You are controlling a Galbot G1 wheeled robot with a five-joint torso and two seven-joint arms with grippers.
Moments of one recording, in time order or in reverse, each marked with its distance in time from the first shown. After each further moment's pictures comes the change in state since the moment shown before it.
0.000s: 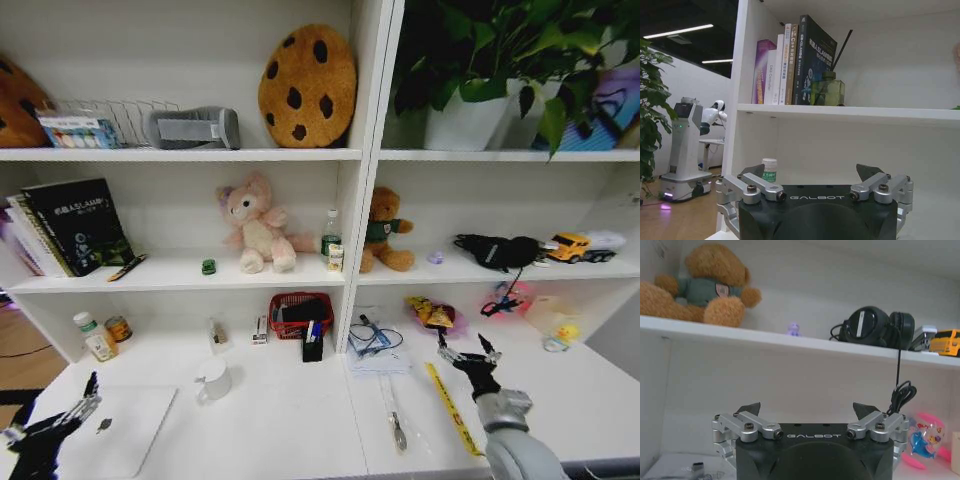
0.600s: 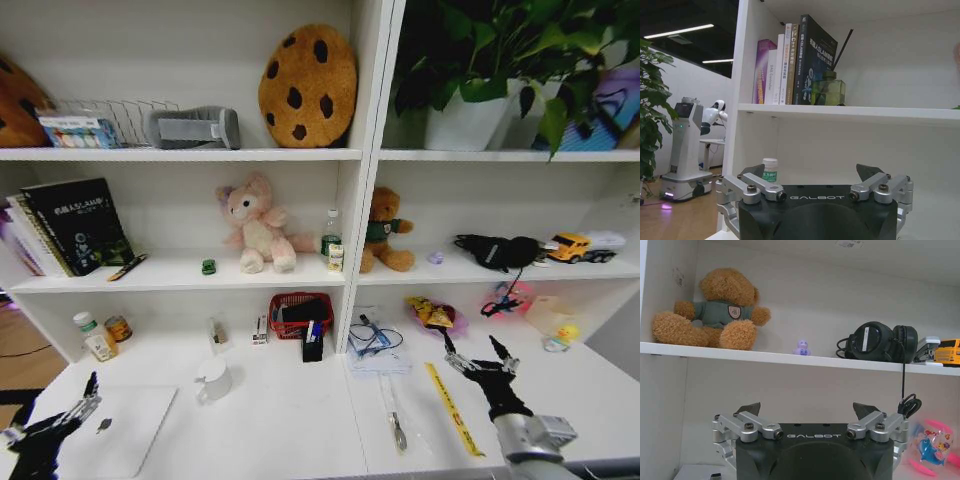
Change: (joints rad) left arm 0.000 0.000 0.000 0.000 0.000 0.000 0.000; right arm -0.078 0.030 0.043 0.105 0.021 -0.012 -0.019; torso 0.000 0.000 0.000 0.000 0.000
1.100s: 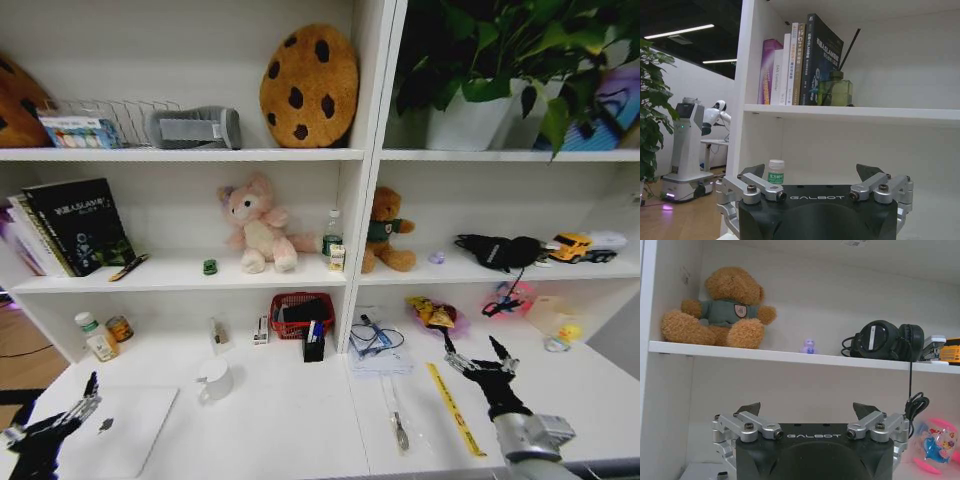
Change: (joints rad) left arm 0.000 0.000 0.000 0.000 0.000 0.000 0.000; right arm 0.004 -0.001 -0.003 -0.006 0.000 -0.001 0.000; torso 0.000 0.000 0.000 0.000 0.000
